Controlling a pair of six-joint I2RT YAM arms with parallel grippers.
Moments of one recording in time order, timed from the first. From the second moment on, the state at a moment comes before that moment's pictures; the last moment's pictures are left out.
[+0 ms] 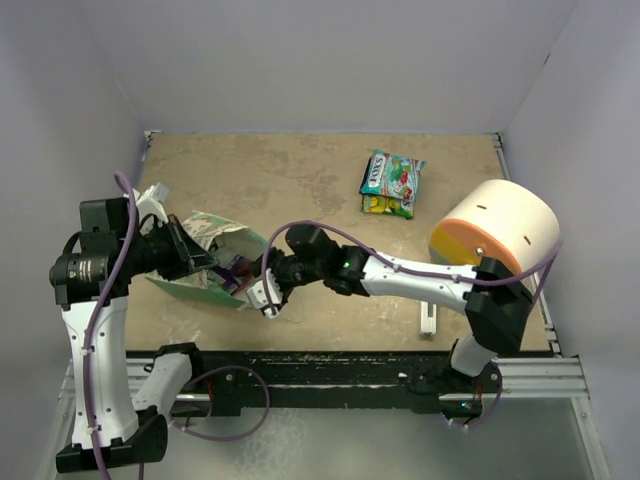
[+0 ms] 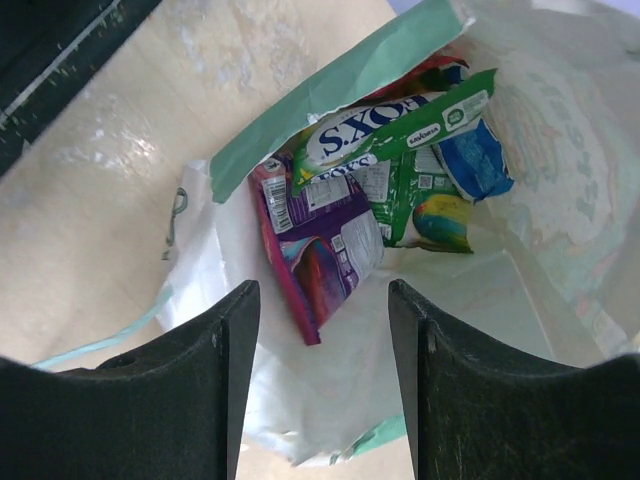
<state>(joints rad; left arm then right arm) 0.13 0.89 1.34 -1.35 0.63 -0.40 1.09 1.60 1.14 -0.01 -0.49 -1.05</state>
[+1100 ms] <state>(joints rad) 0.13 0.92 1.38 -1.38 0.67 -0.38 1.09 2.00 1.38 -0.10 -0.35 -1.29</state>
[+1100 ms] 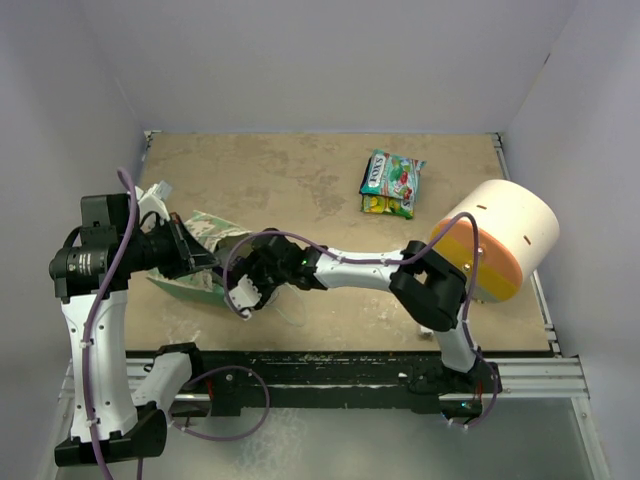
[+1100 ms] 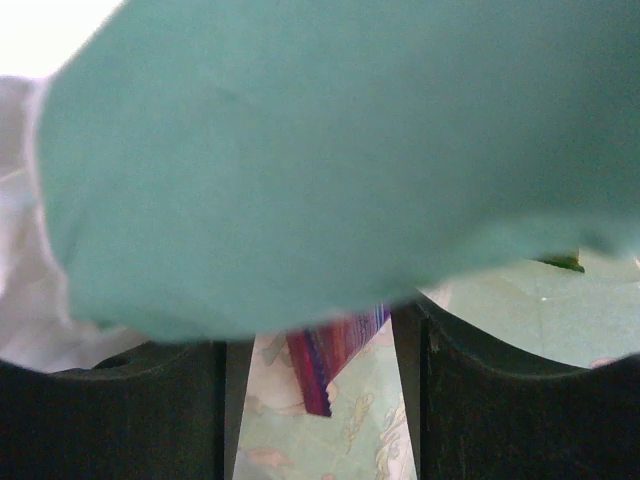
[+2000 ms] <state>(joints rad) 0.13 0.92 1.42 -1.41 0.62 -0.34 1.09 1.97 1.36 0.10 -0.32 -1.14</state>
